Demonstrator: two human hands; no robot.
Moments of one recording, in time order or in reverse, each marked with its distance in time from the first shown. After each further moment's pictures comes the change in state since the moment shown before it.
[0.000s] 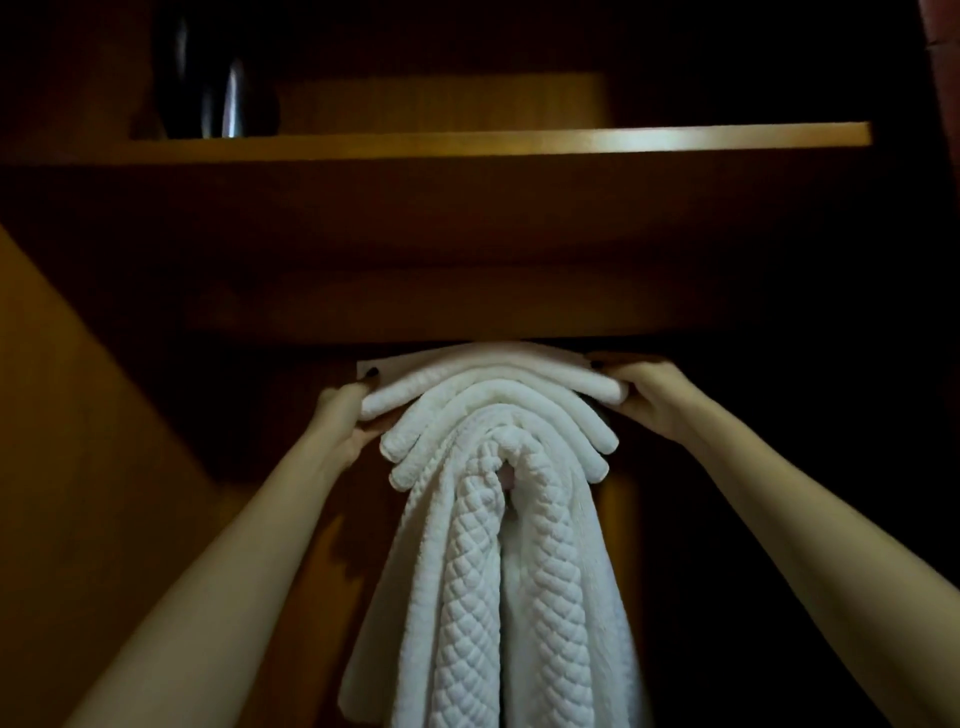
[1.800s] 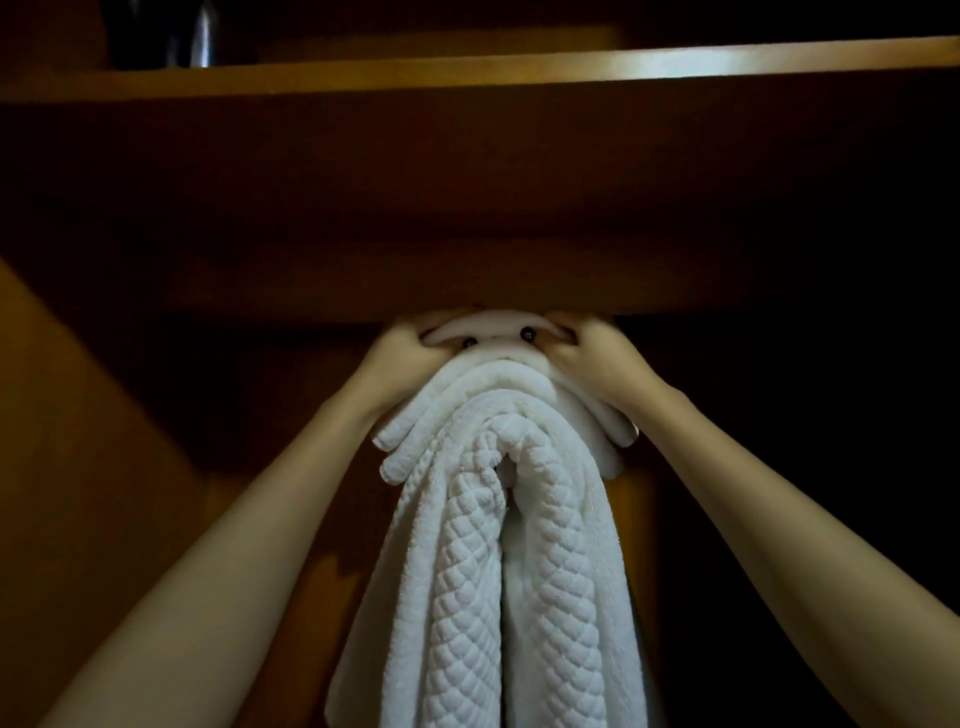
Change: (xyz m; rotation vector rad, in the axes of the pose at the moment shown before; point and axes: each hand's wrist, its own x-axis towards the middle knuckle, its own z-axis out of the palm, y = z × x) left_hand -0.006 0.009 0.054 0.601 -0.470 0.654; right_hand 0.004 0.003 0.059 -0.924 -0.177 -0.627
